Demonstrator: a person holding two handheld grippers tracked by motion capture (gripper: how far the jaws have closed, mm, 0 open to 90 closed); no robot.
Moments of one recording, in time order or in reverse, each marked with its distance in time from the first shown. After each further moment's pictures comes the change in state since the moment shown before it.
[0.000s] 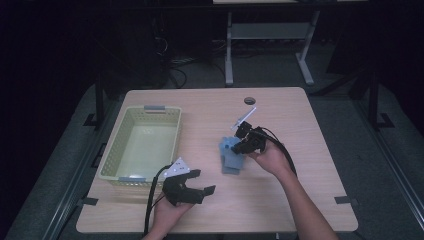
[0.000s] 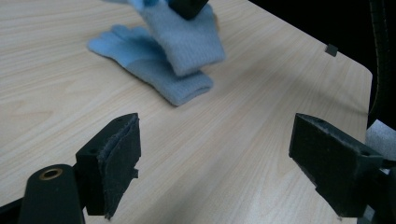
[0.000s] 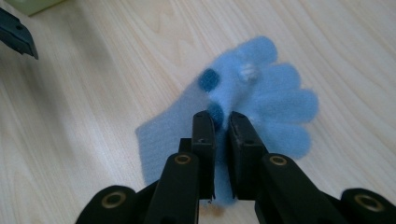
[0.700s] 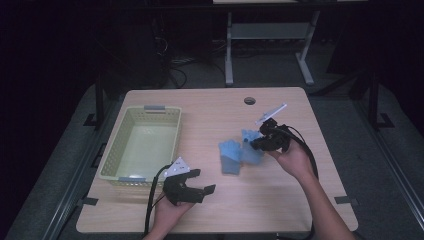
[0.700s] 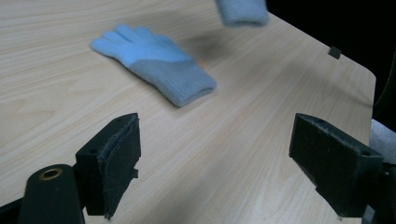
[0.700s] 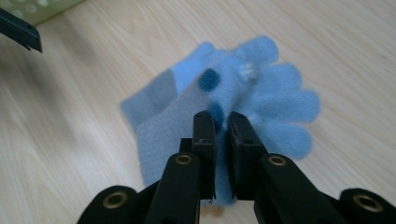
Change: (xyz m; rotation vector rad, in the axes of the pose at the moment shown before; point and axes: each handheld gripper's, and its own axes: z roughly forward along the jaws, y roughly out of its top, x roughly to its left) left arm 0.001 0.000 0.002 -0.001 0.006 -0.012; right arm -0.011 -0.035 -0.054 -0.085 -0.070 0.102
